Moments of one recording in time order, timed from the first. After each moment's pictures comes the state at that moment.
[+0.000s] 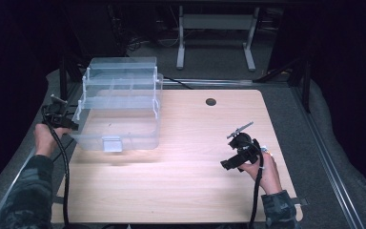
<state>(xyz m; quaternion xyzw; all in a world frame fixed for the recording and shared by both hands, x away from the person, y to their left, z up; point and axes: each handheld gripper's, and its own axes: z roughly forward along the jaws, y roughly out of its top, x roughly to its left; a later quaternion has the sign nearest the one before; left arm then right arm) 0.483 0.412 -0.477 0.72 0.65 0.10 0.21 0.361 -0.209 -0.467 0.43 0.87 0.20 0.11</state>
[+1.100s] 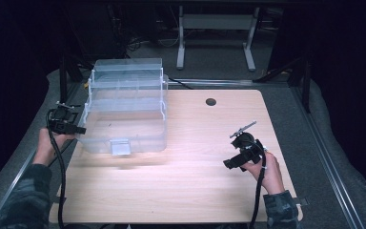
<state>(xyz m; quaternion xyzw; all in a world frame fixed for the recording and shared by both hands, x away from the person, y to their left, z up) 0.460 0.388 -0.480 0.77 0.57 0.11 0.25 0.361 -0.216 -0.466 0.44 0.87 0.20 0.10</state>
